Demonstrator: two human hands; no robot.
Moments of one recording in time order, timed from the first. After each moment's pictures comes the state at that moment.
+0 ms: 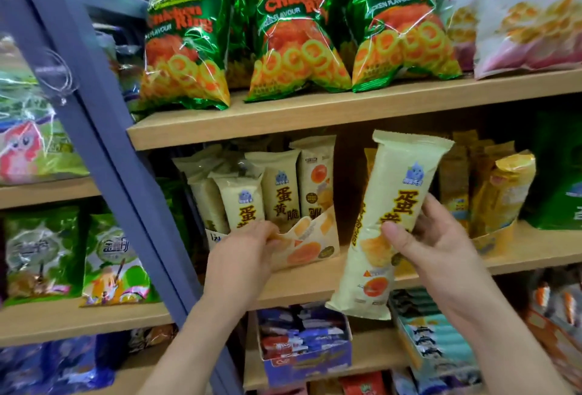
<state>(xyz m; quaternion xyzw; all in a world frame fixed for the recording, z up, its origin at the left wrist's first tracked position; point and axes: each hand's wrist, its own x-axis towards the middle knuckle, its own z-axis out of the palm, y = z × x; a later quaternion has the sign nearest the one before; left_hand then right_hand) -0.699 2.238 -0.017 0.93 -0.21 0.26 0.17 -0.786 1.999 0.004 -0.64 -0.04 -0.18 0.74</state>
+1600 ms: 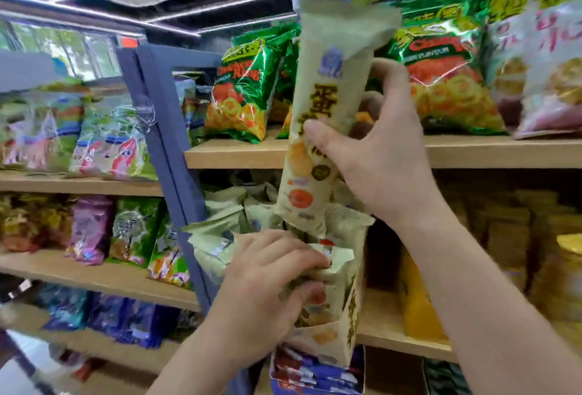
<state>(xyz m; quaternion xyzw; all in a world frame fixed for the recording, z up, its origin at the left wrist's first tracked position) -0.777 2.193 0.040 0.84 -0.30 0.41 0.19 -0.734 2.033 0.151 -0.69 -0.27 -0.32 0.59</state>
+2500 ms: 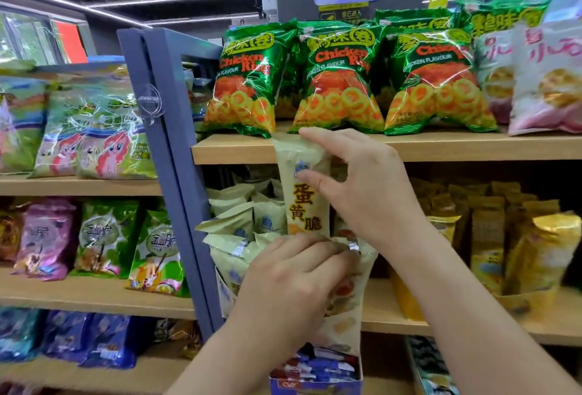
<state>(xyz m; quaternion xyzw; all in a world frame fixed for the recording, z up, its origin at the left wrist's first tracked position) -0.770 2.207 0.032 0.81 -0.38 0.44 0.10 -0.748 2.069 0.124 -0.85 -0.22 -0.36 0.30</state>
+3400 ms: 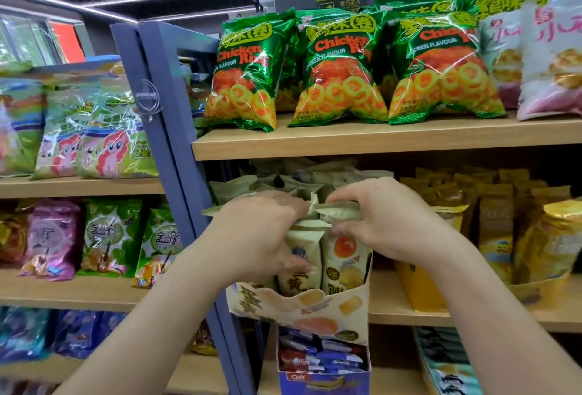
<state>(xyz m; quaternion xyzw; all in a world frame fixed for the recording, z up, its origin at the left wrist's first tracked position) -0.736 2.241 0.095 0.95 -0.27 0.16 -0.07 -0.741 2.045 0.098 -0.96 -0.18 -0.15 0.18</state>
